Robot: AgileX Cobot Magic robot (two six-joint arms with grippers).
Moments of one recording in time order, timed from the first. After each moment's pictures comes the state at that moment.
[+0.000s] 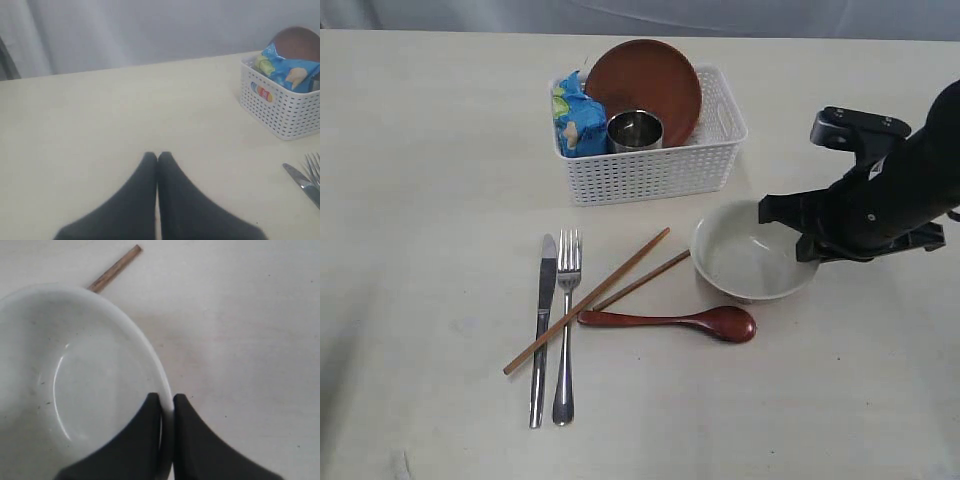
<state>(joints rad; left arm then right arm) -0.15 0.00 0.00 0.04 0.33 0.01 0.30 1.59 -0.70 0.22 0.47 0.13</state>
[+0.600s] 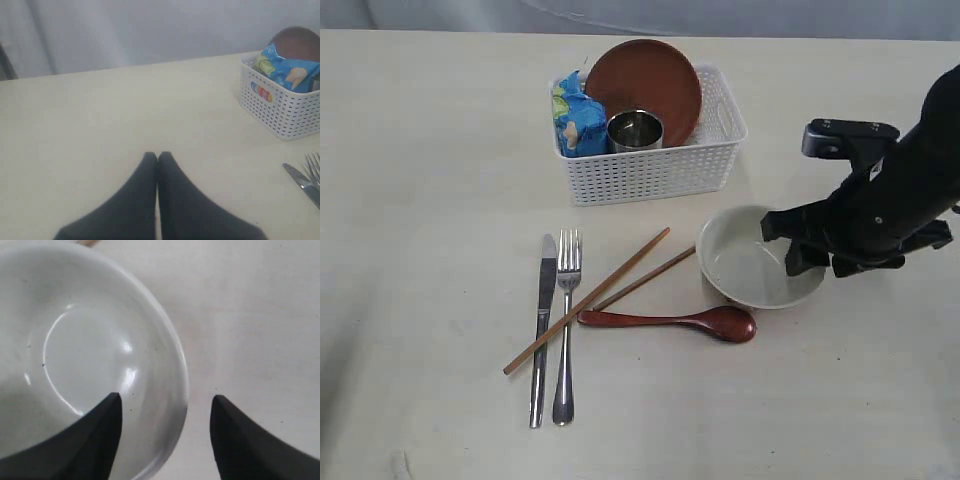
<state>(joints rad) -0.15 0.00 0.00 0.04 0.33 0.01 0.30 1.60 -0.75 0.18 0.62 0.05</state>
